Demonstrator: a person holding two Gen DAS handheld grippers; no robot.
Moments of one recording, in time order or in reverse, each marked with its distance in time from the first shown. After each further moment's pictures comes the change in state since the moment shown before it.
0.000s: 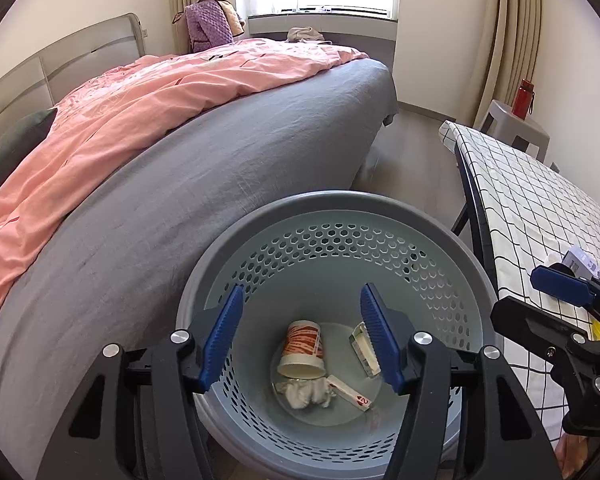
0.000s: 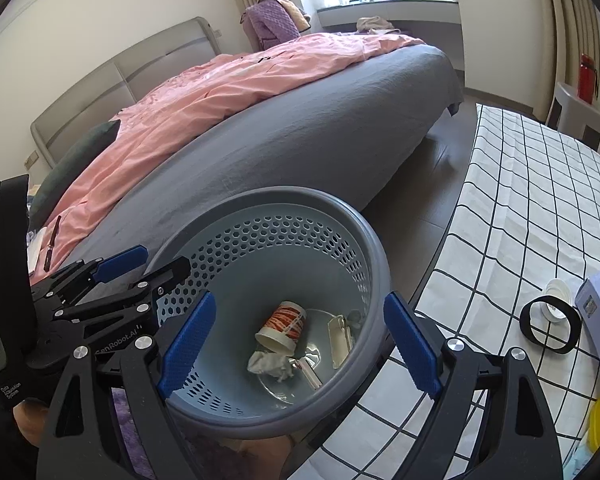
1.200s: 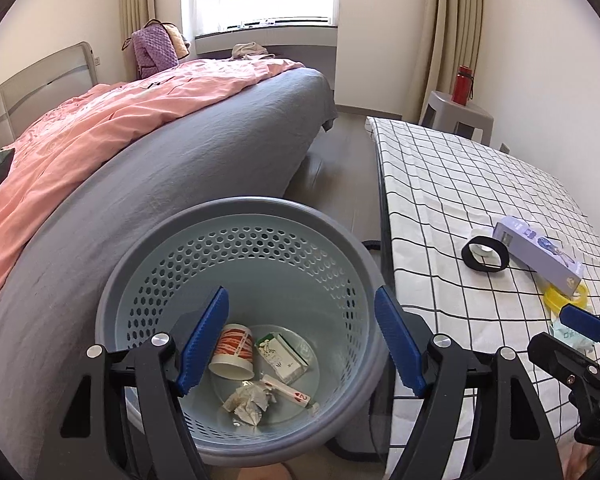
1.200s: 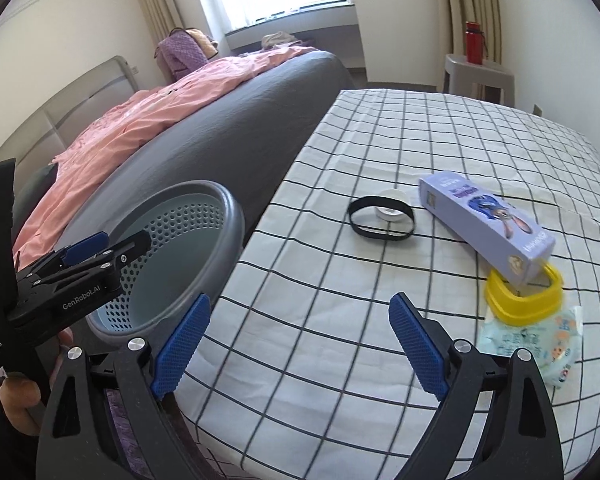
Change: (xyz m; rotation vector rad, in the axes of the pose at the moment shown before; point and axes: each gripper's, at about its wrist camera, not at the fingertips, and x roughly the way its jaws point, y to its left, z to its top) left arm -0.032 -0.084 -0.020 0.122 -0.049 -0.139; right arm -0.101 -0.069 -0.083 0.218 -0.080 -0.255
